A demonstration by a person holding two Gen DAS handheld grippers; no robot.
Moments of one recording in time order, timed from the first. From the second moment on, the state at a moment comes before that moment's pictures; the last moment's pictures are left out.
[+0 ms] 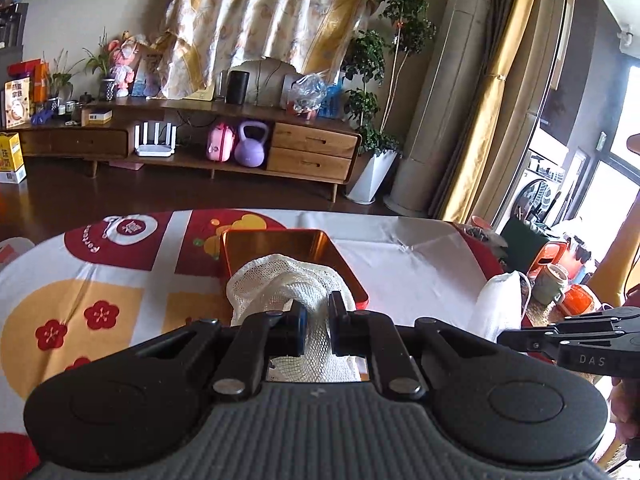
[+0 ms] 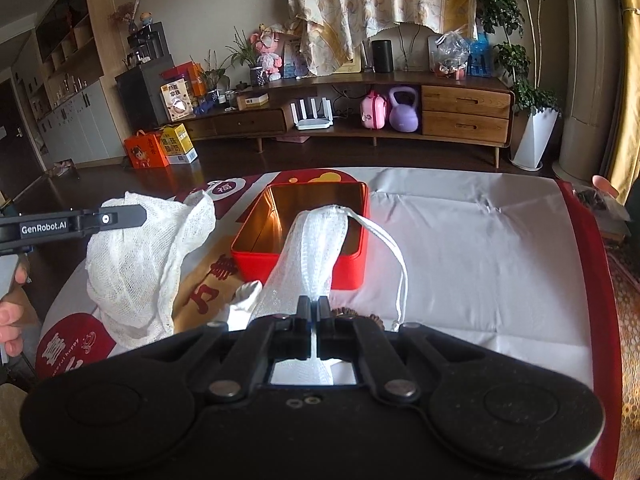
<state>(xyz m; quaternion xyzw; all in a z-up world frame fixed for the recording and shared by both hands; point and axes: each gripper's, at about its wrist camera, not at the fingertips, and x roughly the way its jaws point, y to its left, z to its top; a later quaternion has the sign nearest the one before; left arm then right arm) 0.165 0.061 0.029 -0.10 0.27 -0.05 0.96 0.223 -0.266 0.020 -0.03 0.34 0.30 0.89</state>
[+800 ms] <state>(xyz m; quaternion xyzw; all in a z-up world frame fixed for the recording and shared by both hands) 0.305 0.058 0.028 -0.07 0.25 -0.09 0.96 0.332 -0.197 0.009 -0.08 0.33 0.28 0.90</state>
